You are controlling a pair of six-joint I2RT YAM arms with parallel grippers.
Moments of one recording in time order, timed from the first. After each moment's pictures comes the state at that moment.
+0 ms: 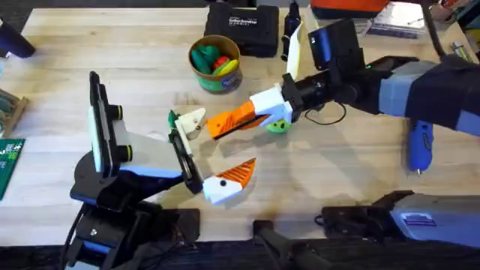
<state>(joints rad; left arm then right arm) -0.24 0.00 0.01 -0.08 0.90 -0.08 0.43 1.49 0.80 -0.18 -1.29 0.58</state>
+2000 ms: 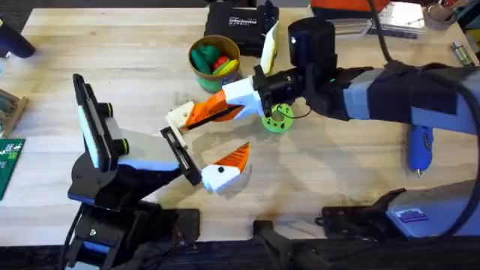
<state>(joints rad) -0.22 0.01 0.01 -0.08 0.79 -0.09 0.55 1.63 0.79 0.35 -1.18 1.06</state>
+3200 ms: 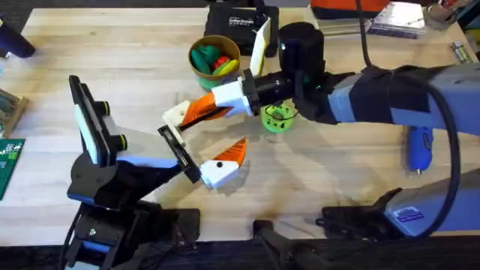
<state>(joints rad) -0.22 0.01 0.01 -0.08 0.75 -0.12 0.60 1.70 0.80 0.54 -1.12 1.02</state>
